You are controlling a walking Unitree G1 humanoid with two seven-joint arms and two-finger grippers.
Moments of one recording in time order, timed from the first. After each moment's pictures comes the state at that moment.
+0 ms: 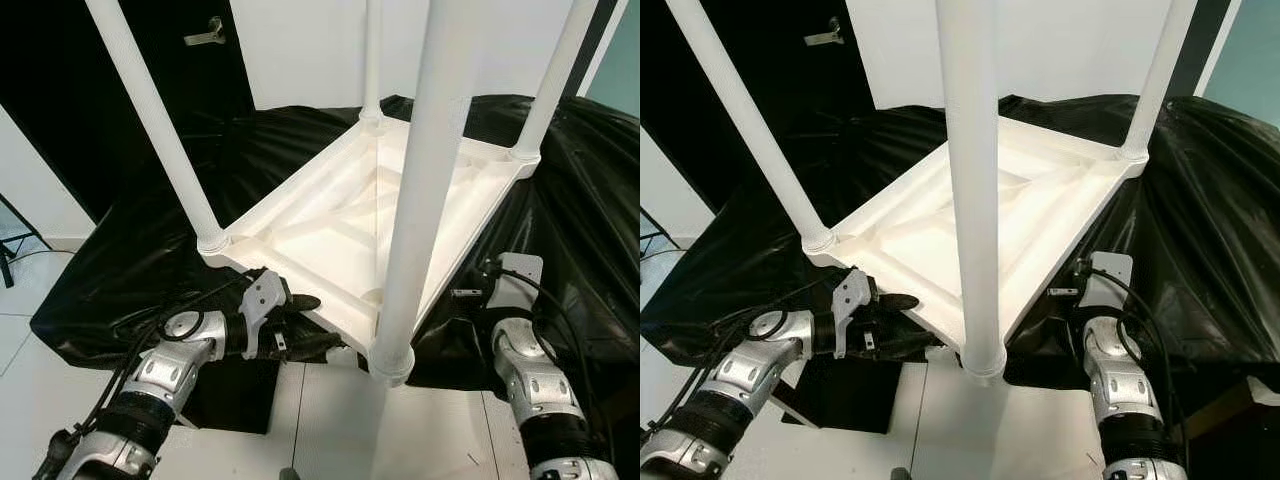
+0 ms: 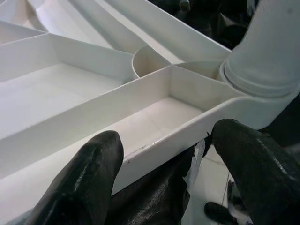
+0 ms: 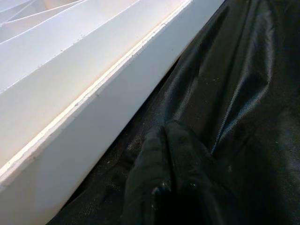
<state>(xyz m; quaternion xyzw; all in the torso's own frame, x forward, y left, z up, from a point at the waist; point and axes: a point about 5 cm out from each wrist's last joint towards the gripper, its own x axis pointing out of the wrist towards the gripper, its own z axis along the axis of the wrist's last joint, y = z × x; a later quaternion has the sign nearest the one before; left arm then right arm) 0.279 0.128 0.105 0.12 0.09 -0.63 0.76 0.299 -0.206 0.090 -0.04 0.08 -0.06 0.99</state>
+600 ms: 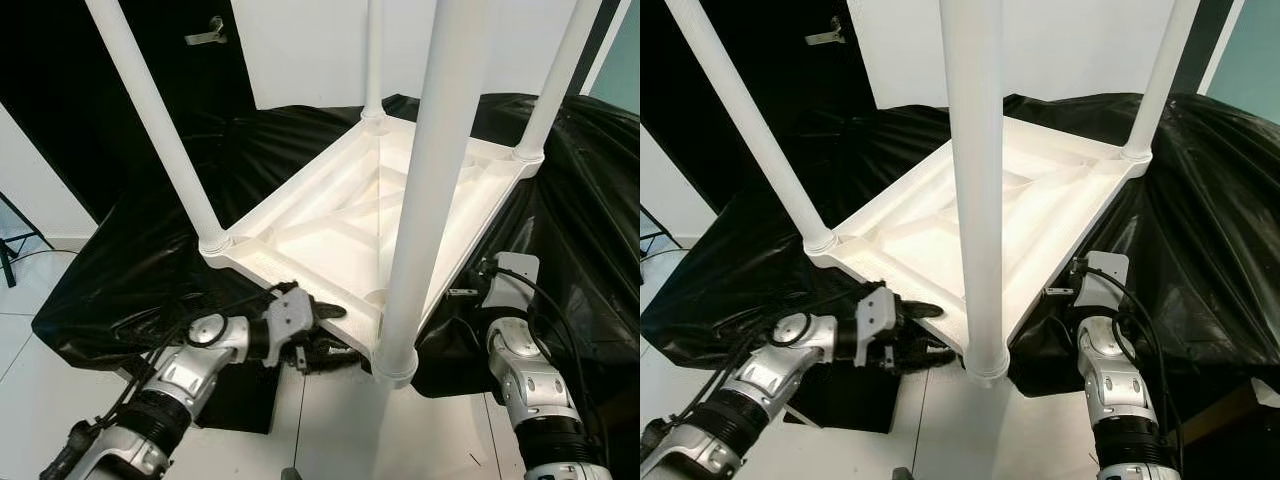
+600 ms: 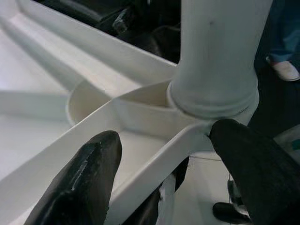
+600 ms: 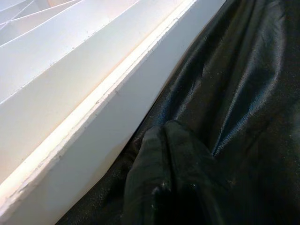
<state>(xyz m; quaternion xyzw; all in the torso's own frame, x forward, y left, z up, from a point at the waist) 0.265 0.091 0.102 0.16 0.02 -0.69 0.70 0.297 -0.197 0.092 -0.03 0.08 -0.07 0.99</state>
